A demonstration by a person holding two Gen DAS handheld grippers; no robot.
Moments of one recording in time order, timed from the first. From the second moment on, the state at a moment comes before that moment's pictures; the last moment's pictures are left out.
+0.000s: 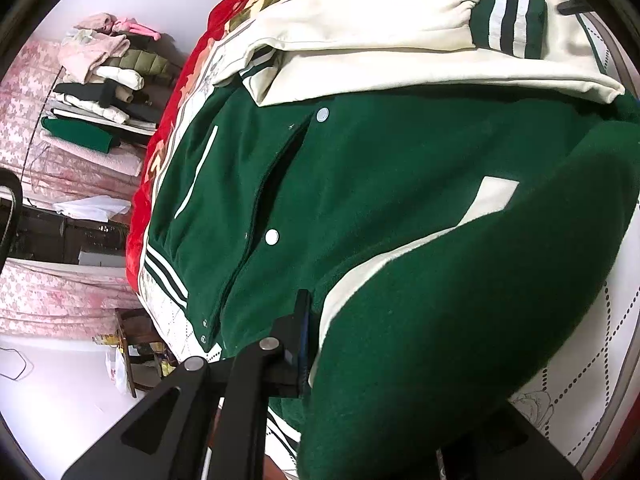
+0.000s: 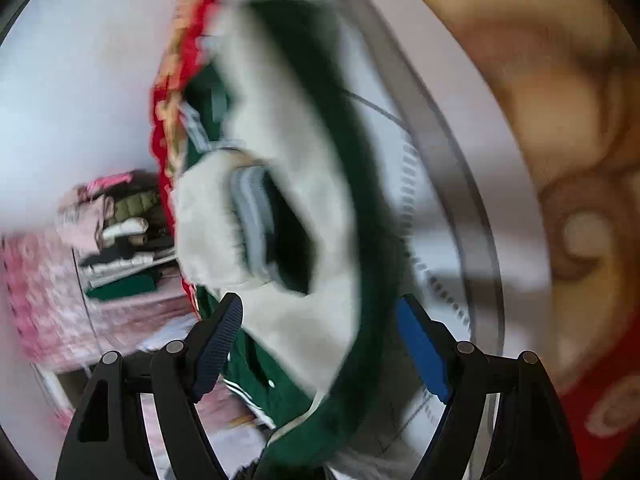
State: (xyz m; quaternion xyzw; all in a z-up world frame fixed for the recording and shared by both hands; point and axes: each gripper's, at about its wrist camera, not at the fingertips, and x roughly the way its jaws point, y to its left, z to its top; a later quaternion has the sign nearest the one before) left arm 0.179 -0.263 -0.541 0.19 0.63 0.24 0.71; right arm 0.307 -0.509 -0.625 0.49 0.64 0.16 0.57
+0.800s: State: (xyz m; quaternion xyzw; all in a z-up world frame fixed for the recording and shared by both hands) left arm 0.195 -0.131 -0.435 0.10 0.60 0.14 0.78; right arm 0.369 -0.346 -0.451 0.39 0.56 0.17 0.71
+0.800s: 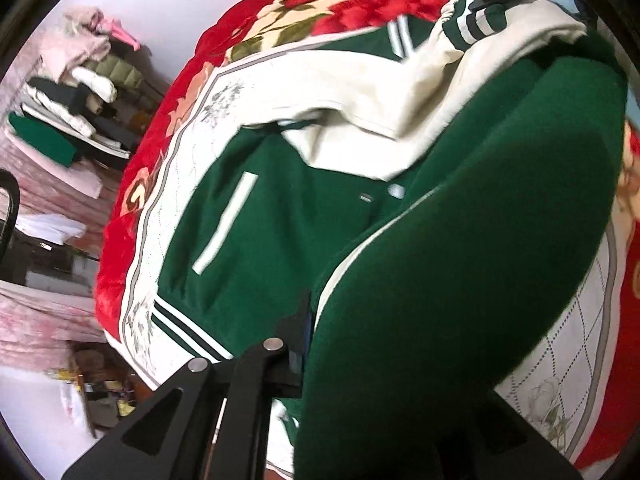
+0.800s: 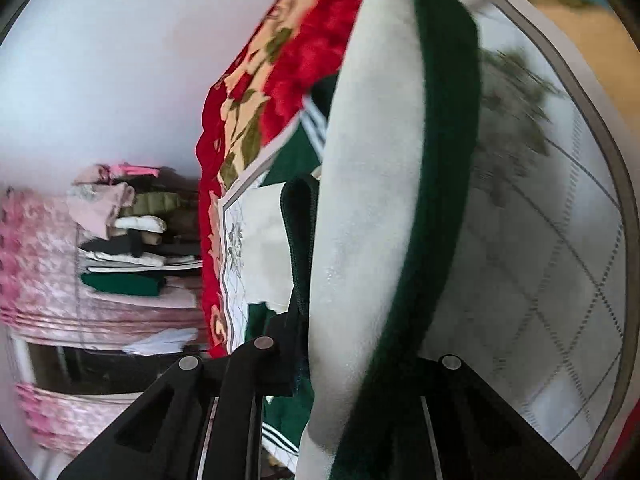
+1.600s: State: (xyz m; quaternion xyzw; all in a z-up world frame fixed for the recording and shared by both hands) left arm 0.218 0.196 -0.556 -0.32 0.66 0.09 0.67; right arm 0.473 0.054 -0.500 0.18 0.72 0.19 0.65
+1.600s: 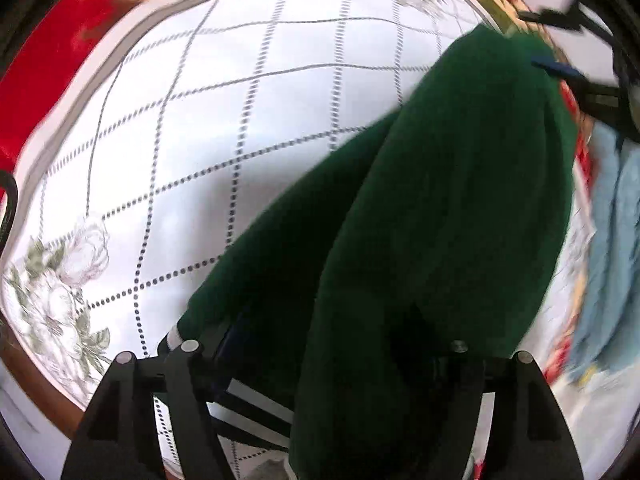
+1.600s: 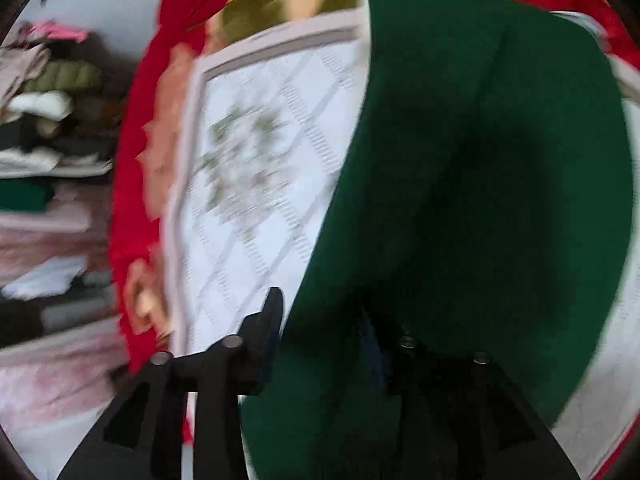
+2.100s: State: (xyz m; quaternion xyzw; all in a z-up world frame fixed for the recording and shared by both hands) left arm 0.210 0.227 -0.500 -0.24 0.63 0.22 0.71; right arm 0.433 -0.196 -0.528 0.23 0.65 0.04 0.72
